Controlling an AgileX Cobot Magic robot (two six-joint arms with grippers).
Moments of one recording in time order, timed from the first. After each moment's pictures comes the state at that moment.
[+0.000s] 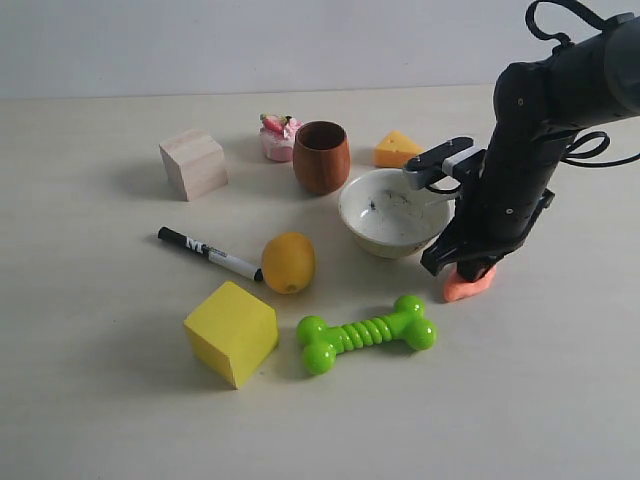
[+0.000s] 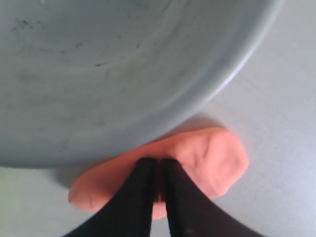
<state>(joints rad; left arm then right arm) -0.05 0.01 0.00 0.10 0.37 -0.18 0.32 2.03 -1.15 0.03 0.78 -0.27</state>
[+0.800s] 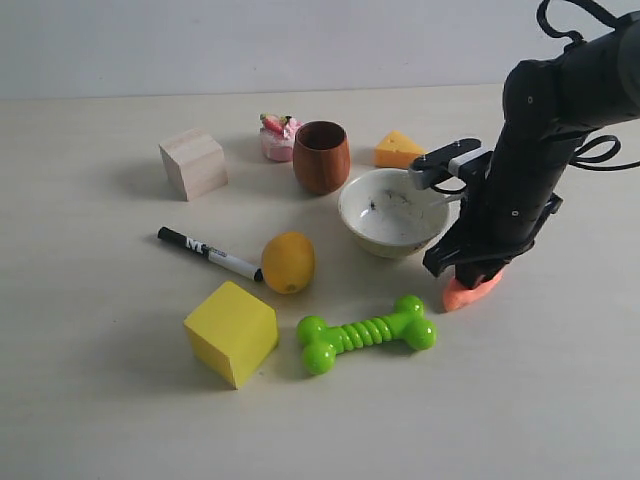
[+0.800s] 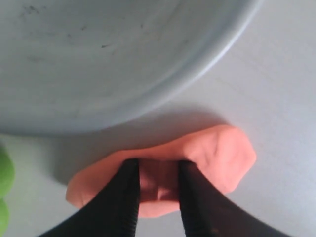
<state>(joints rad) -0.05 0.01 0.00 0.10 0.37 -0.18 0.32 1.98 -1.13 0.07 0.78 -0.27</state>
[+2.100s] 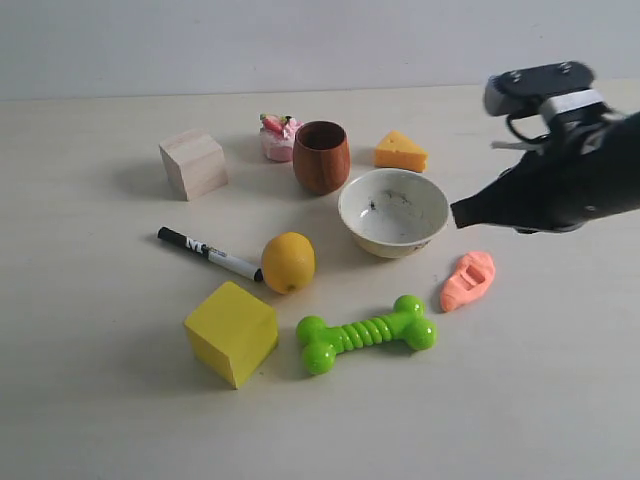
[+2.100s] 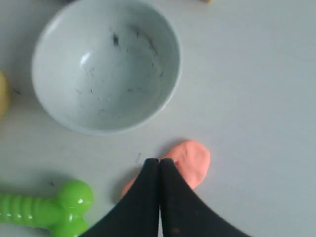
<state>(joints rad) -0.05 0.01 0.00 0.10 0.37 -0.18 0.32 1.43 -0.70 0.29 0.30 -0.24</state>
